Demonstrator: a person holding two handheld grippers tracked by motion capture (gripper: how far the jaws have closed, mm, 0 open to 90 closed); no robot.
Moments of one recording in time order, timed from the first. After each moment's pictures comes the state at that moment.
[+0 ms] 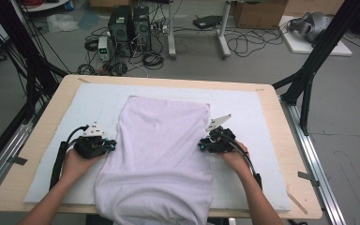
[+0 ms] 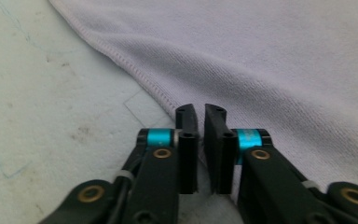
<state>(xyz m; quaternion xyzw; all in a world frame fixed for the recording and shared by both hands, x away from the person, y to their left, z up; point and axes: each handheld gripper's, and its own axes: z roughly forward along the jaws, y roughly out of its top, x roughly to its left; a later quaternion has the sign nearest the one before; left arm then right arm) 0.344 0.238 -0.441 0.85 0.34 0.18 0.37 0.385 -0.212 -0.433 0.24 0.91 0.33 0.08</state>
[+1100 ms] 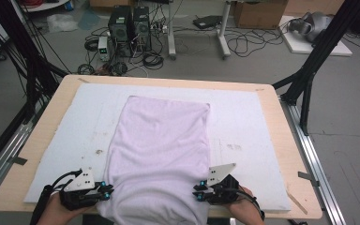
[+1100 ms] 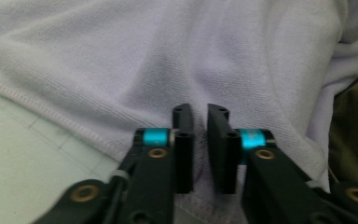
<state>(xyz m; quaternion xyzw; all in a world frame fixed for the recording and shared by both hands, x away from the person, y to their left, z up) 0.211 0.236 -0.442 0.88 0.23 0.09 0.40 0.241 -0.205 -0.442 0.12 0.92 0.38 0.01</state>
